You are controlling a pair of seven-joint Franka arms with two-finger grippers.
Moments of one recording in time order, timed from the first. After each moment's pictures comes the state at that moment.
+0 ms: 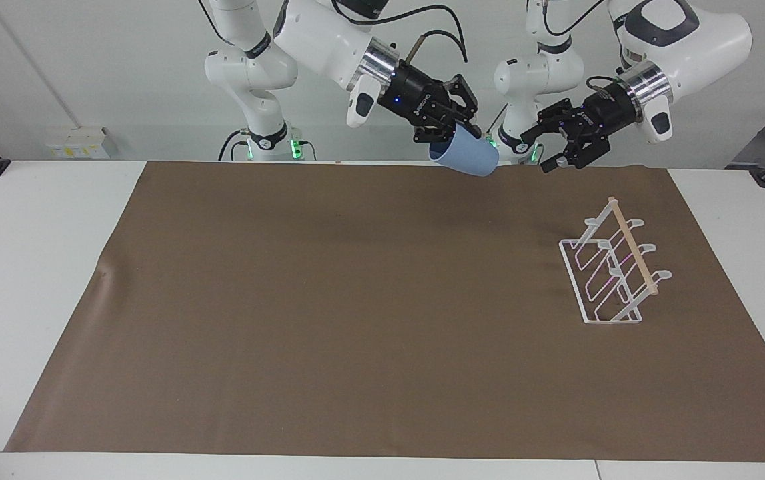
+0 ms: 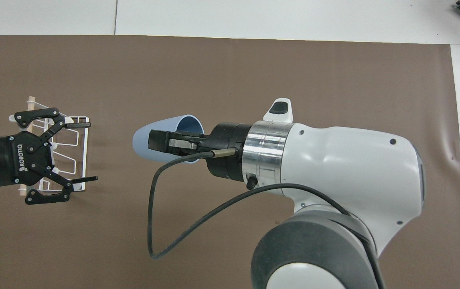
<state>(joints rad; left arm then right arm) 0.09 -0.33 -0.13 -2.11 -1.10 1.84 -1.29 0.02 0.02 0.63 -1.75 1.04 2.42 0.18</state>
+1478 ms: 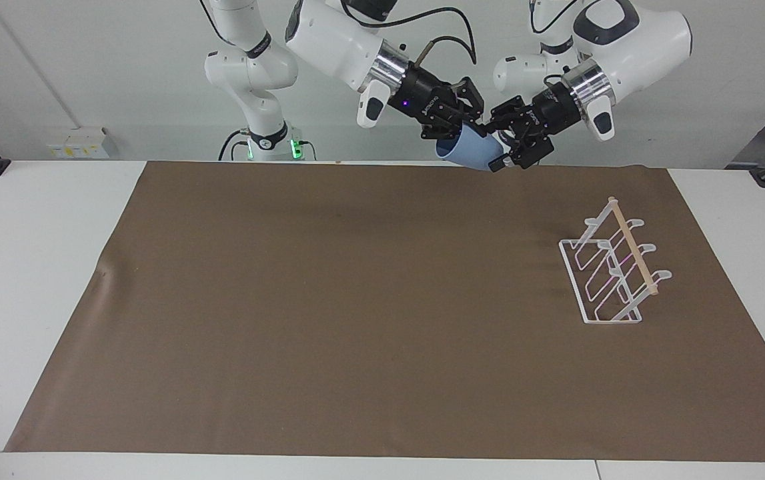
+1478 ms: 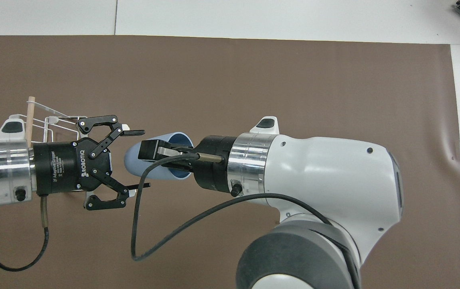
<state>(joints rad) -0.02 -0.33 -0.19 -2.13 -1.07 1.97 -1.42 0.04 0.02 0.63 -1.77 1.04 2.42 0.27</state>
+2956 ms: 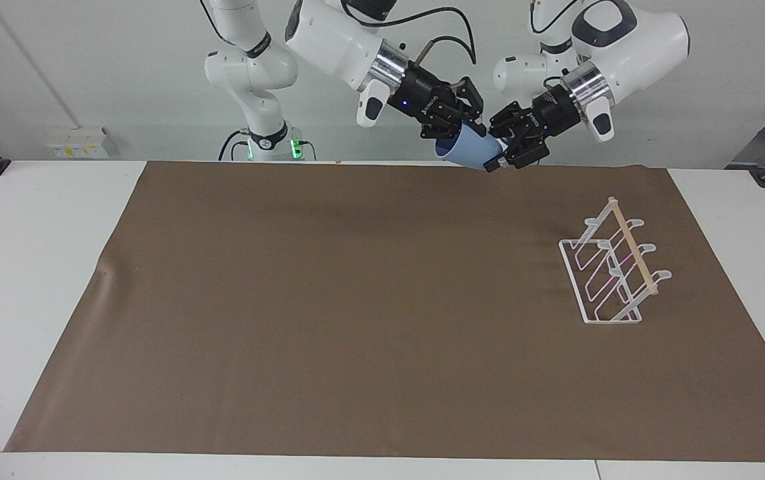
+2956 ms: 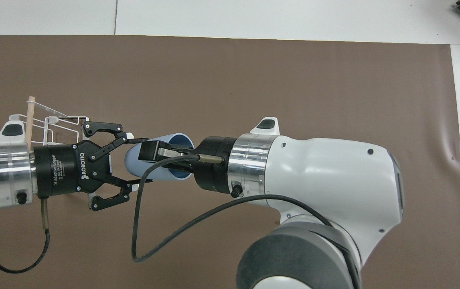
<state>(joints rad) -0.02 -0.35 -0.19 -2.15 -1.06 1.98 -1.39 0.04 0.01 0.62 -1.77 1.04 2.42 0.29</state>
